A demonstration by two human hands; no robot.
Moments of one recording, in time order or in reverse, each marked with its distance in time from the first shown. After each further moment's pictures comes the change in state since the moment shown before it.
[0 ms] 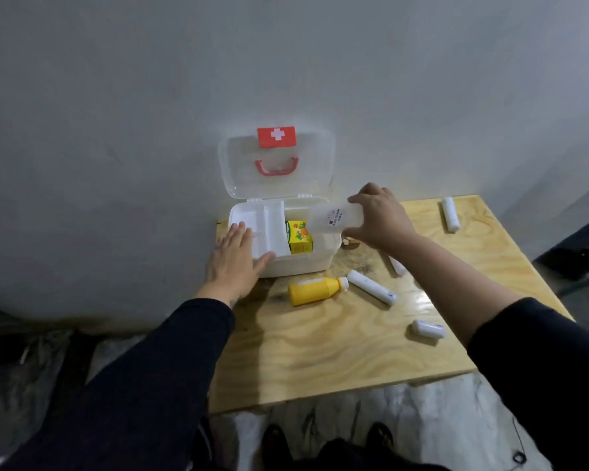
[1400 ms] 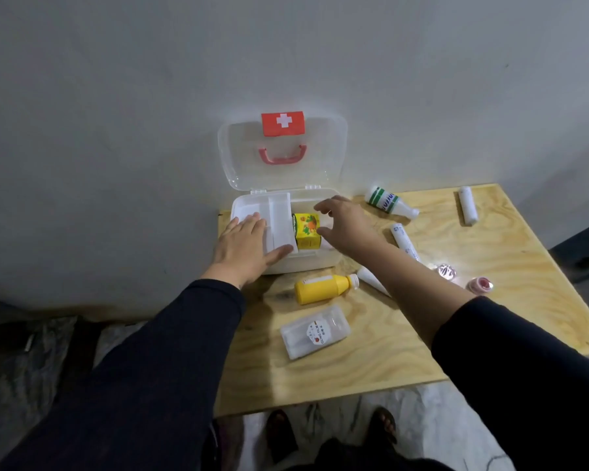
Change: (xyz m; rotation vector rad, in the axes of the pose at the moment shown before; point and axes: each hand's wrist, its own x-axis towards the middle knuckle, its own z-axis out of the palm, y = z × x) left_hand 0.030 0.000 -0.007 0.161 -0.093 0.110; right_hand 0.026 -0.037 0.055 0.202 -0.087 -0.038
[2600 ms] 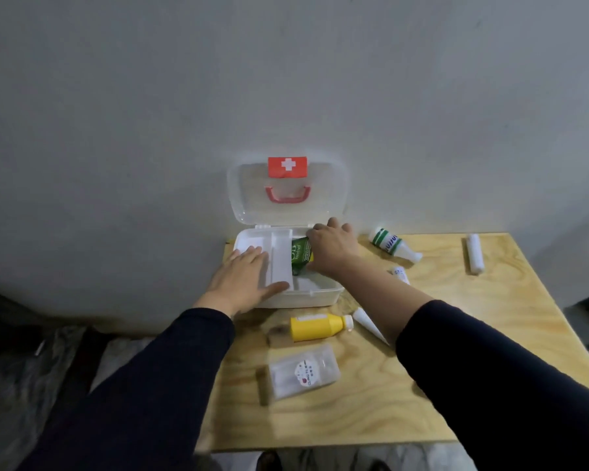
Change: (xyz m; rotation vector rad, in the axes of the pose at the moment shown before) left_hand -0.007 0.007 -0.015 -0.105 -0.048 -0.025; right_hand 0.037 -0.014 -0.008 -0.478 -0.178 -0.114
